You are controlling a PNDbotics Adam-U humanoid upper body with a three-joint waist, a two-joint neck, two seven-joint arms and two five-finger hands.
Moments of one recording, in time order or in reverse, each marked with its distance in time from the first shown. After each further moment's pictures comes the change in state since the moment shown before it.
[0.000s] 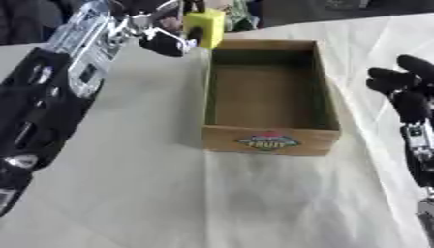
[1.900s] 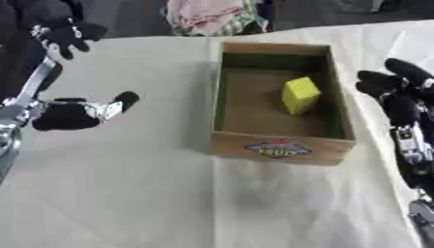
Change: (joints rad) left arm 0.674 0.113 0.321 -0.643 0.237 0.186 0.351; right arm -0.014 0.000 -0.013 0.000 -0.005 0.004 0.004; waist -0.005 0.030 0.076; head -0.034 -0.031
